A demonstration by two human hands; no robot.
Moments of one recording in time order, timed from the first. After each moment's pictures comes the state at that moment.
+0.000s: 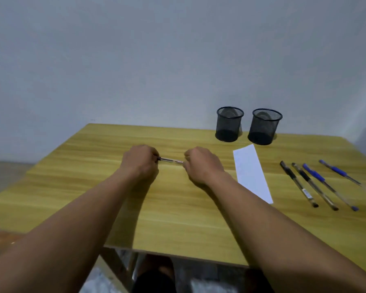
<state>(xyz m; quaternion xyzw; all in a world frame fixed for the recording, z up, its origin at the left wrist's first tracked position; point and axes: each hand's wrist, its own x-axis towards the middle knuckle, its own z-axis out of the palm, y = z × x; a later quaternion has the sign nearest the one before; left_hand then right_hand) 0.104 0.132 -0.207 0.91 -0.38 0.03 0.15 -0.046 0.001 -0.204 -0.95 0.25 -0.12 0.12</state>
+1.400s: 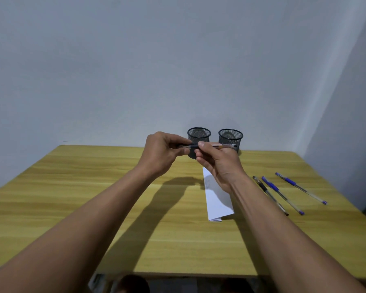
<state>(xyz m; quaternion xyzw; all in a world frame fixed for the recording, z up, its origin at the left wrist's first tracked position) -0.007 0.072 -0.119 0.69 -0.49 -0.04 0.53 -0.139 -0.040 -0.137 -0.49 0.20 -0.35 0.77</state>
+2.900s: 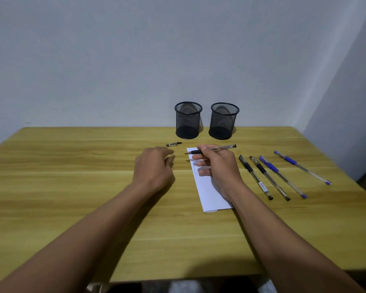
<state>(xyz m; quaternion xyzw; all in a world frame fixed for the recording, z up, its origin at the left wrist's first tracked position) 0.003 0.033 -0.223 0.83 -0.46 0.04 0.30 -0.141 -0.068 -0.210 -0.55 0.35 -0.36 0.67</state>
